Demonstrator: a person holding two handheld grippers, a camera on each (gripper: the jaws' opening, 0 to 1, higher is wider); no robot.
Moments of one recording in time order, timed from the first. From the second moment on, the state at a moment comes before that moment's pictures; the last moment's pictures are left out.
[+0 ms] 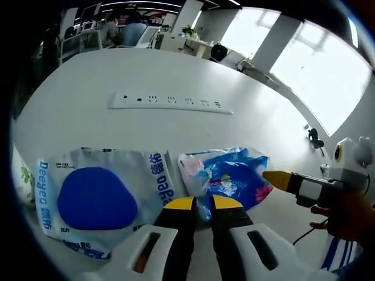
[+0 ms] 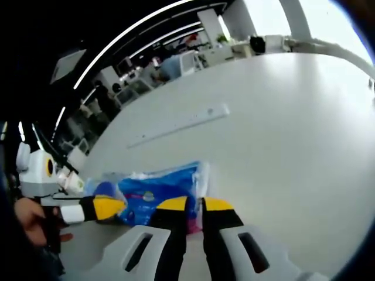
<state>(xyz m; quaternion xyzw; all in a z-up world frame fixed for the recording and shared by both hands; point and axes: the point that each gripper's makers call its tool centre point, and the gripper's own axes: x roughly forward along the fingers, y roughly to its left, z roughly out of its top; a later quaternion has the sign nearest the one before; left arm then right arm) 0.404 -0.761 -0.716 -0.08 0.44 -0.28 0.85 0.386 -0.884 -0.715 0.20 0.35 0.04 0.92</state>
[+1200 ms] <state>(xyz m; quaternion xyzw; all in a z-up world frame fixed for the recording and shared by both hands) 0.380 -0.745 -0.700 -0.08 0.39 -0.30 0.87 0.345 -0.884 -0.697 0.18 0.32 0.04 0.93</state>
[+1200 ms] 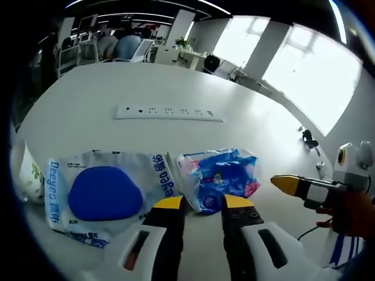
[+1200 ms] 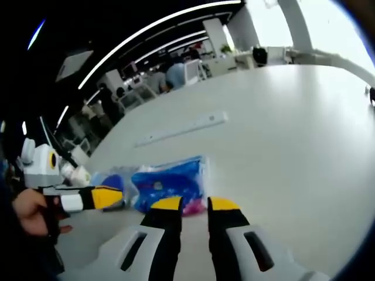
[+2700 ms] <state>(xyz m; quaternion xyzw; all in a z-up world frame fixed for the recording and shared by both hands) 0.289 -0.689 -0.701 -0.09 0.38 -0.28 0.88 0.266 -0.820 -0.696 0.16 0.32 0.11 0.93</state>
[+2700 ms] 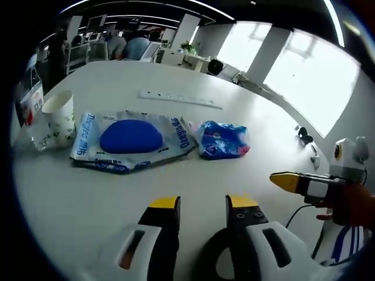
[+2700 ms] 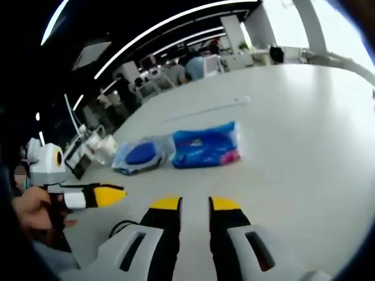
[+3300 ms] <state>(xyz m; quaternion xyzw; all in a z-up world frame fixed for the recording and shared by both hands) 0.268 -0.686 -0.690 -0.09 0.37 -0.29 0.88 0.247 -0.797 -0.695 0.15 0.33 0.13 0.92</state>
